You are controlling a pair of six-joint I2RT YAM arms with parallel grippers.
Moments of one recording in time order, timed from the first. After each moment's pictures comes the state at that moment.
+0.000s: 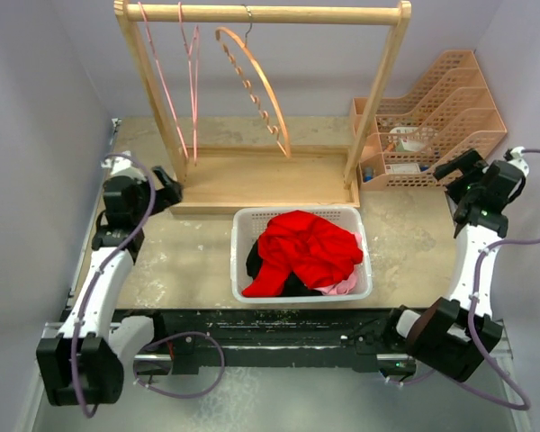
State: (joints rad) left arm -0.05 0.95 0.72 -0.13 0.05 -0.40; right arm -0.51 1.14 1.02 -0.31 -0.15 0.50
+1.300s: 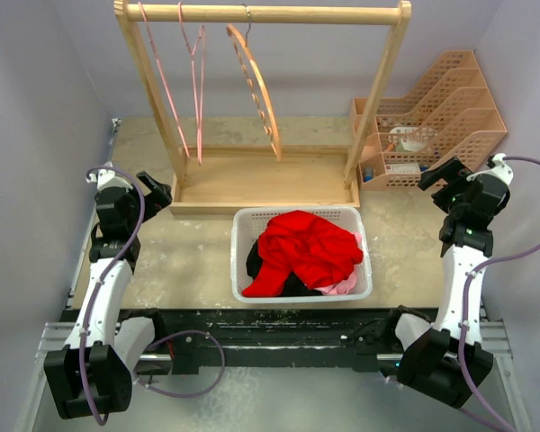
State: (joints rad) left arm 0.13 0.91 0.61 -0.05 0.06 -0.54; right arm -0.44 0.97 0.84 -0.24 -0.15 0.44
